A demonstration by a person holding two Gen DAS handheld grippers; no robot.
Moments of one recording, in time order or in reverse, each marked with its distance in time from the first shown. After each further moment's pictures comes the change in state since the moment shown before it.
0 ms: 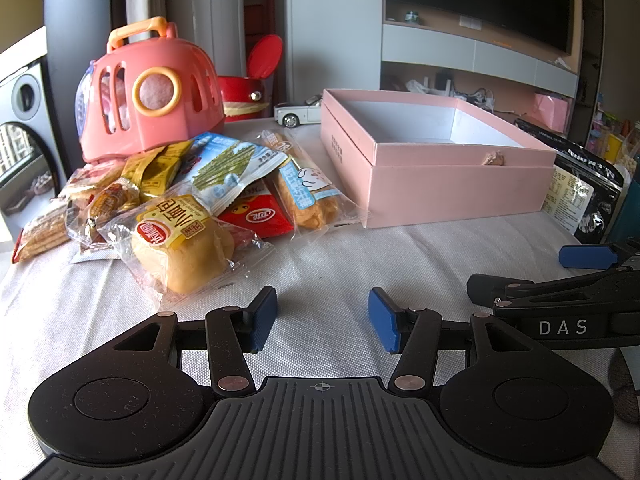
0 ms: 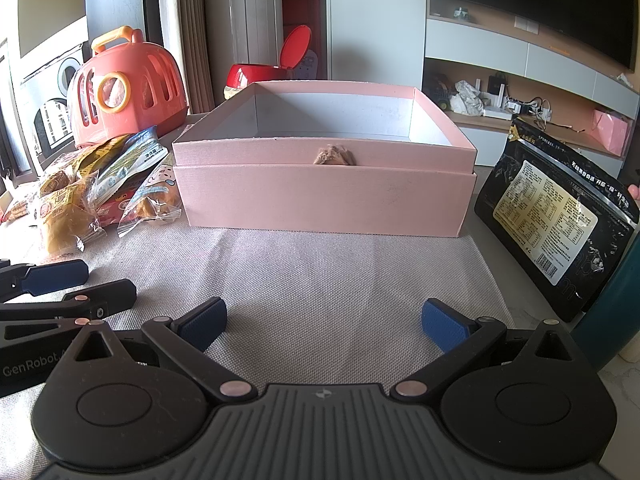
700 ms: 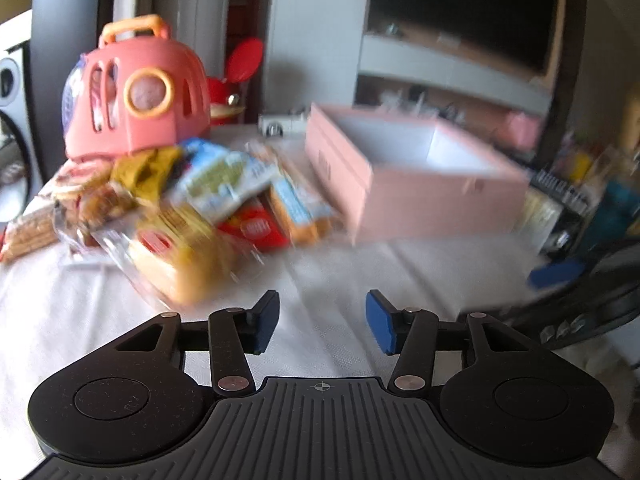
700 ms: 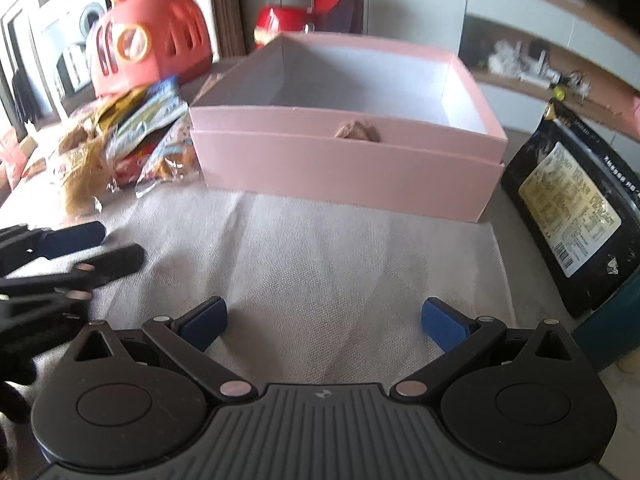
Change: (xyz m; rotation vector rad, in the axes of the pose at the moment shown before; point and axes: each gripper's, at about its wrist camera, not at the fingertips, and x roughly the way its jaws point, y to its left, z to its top) left arm -0.018 0.038 0.010 -0.050 -0.043 -0.148; right arm 0.004 -0.006 0.025 -0.081 0.222 0.079
